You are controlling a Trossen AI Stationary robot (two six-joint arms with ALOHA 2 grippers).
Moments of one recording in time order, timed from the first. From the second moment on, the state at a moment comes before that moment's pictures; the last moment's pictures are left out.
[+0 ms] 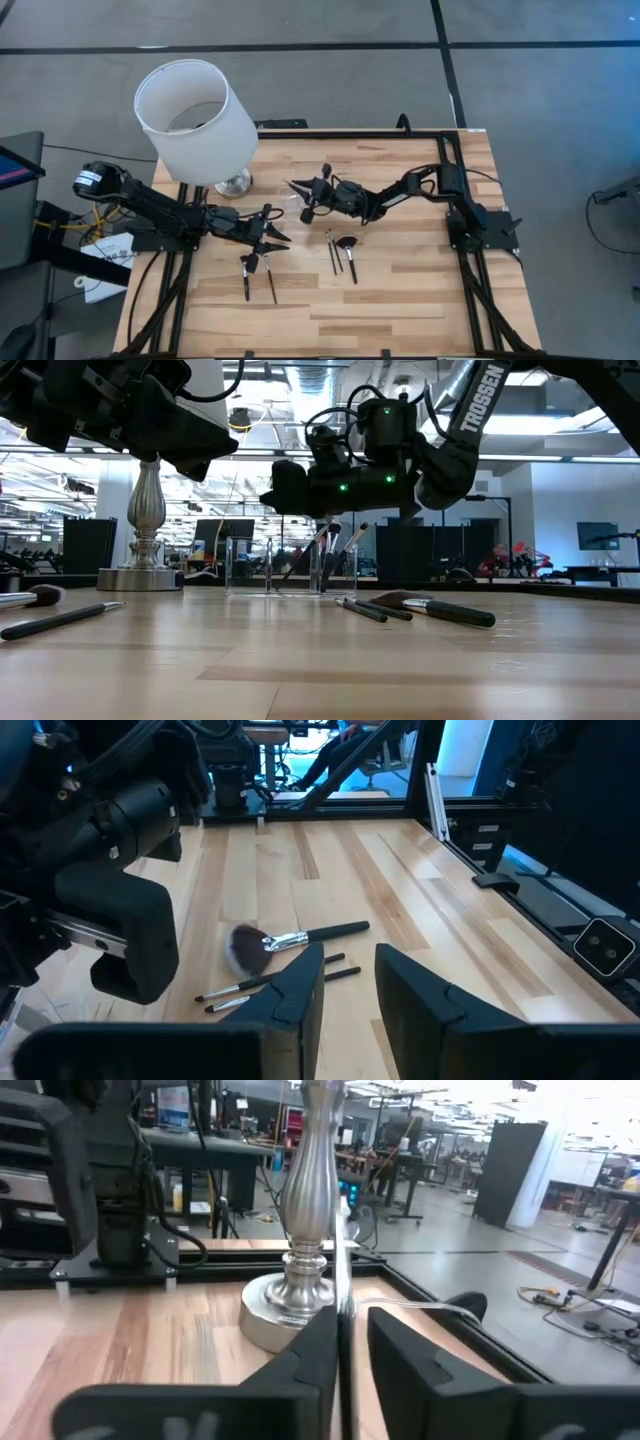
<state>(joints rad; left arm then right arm) -0.25 1.23 0.30 0.72 -0.03 -0.01 -0.09 2.15 1.03 1.14 0.27 -0.18</state>
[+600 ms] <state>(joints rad) -0.25 1.23 0.30 0.71 -0.03 -0.04 0.03 1.84 1.03 0.75 0.30 -0.17</state>
